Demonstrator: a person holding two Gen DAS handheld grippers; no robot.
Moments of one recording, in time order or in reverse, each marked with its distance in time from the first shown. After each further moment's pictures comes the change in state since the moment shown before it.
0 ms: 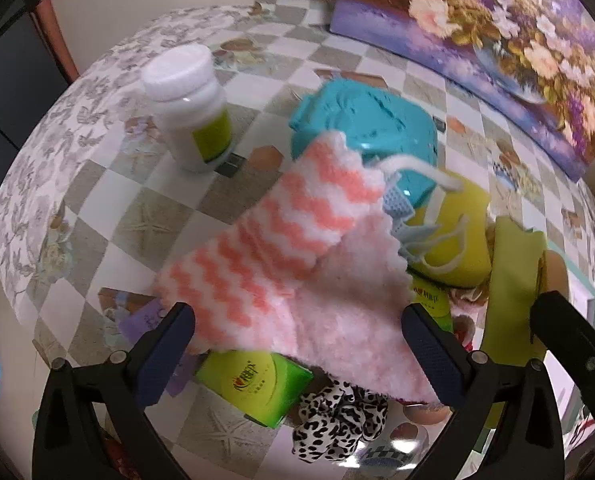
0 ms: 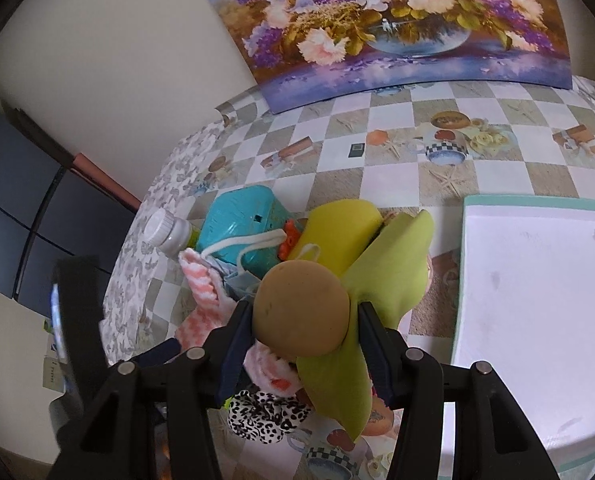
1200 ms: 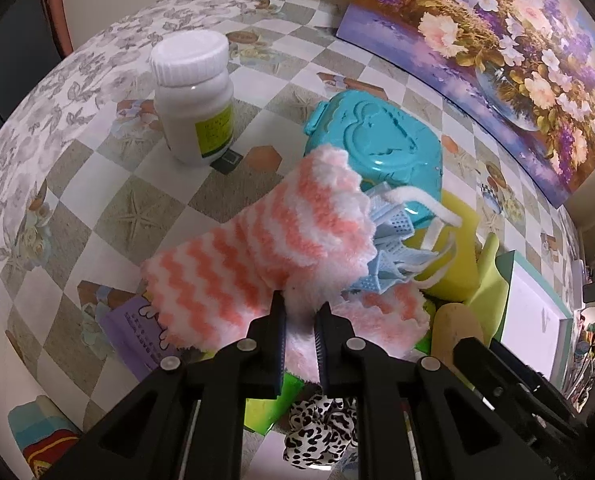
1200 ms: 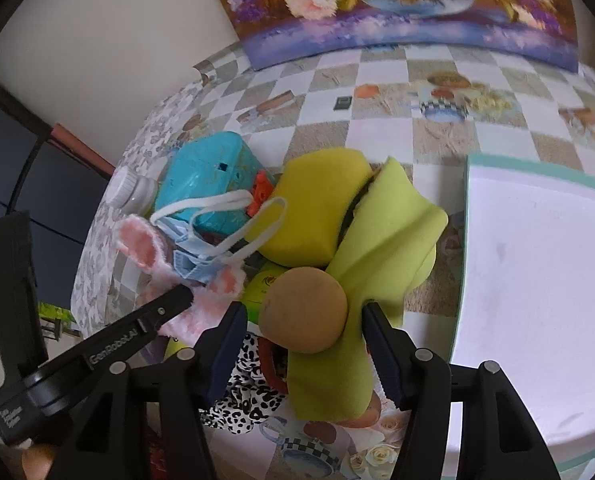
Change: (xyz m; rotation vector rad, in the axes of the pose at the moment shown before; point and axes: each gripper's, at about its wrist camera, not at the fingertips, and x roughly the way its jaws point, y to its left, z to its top) left arm 0.004 0.021 0.003 -0.092 0.004 -0.122; right arm 0.033 -0.003 -0.011 -0.047 0.109 -0.085
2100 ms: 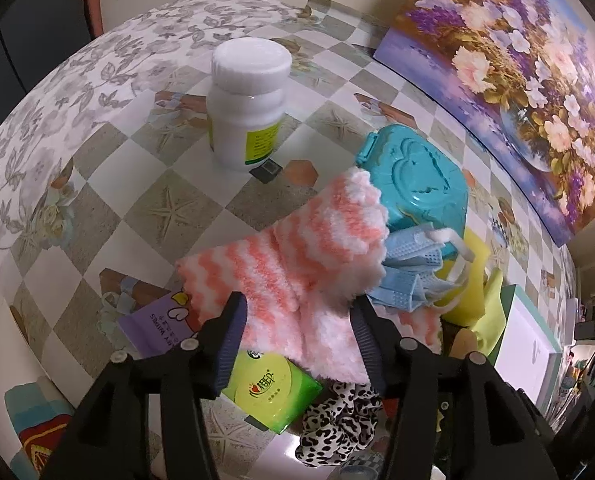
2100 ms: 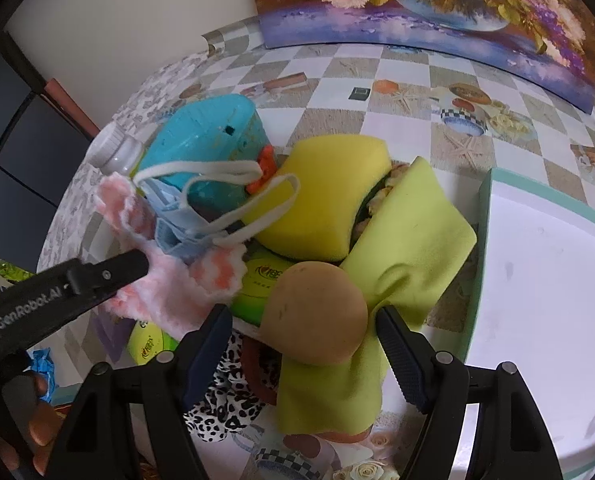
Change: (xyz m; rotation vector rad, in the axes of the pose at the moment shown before) left arm -0.013 0.025 0.004 -0.121 -0.030 0.005; right arm 0.027 0.017 -0.007 -0.116 0.033 -0.102
